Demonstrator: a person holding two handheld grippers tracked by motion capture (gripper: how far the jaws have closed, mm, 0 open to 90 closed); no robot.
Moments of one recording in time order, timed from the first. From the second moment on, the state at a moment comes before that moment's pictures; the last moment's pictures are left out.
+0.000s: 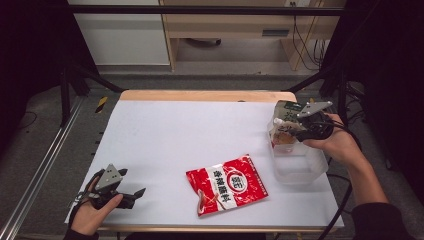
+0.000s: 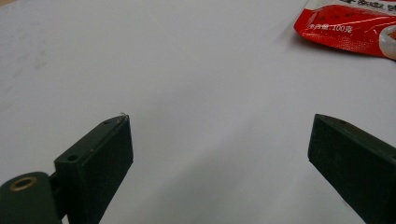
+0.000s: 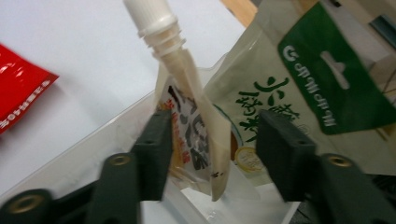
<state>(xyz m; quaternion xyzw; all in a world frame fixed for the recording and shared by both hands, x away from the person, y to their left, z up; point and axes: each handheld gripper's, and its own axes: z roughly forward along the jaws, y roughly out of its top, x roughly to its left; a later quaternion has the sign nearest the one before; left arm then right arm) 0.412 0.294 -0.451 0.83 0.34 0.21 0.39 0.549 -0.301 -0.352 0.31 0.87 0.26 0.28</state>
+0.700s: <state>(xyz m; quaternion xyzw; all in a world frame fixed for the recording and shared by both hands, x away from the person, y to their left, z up) 0.411 0.289 -0.453 0.83 0.34 0.20 0.39 0.488 -0.257 -0.296 0.28 0.83 0.32 0.36</state>
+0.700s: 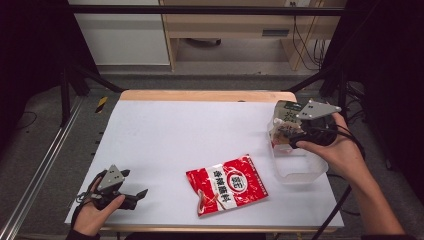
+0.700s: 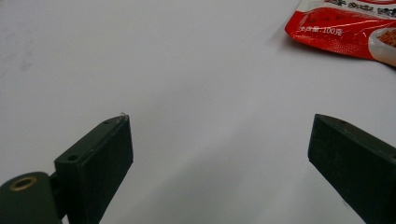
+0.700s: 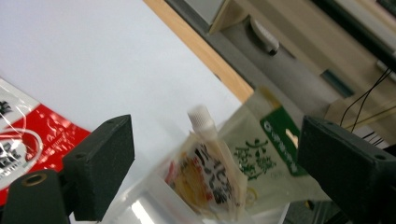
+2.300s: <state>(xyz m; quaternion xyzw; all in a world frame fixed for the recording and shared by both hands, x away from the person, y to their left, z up) 0.405 0.233 -0.446 0.84 0.29 0.22 0.41 0.396 -0.157 -0.409 0.34 0.83 0.36 0.27</state>
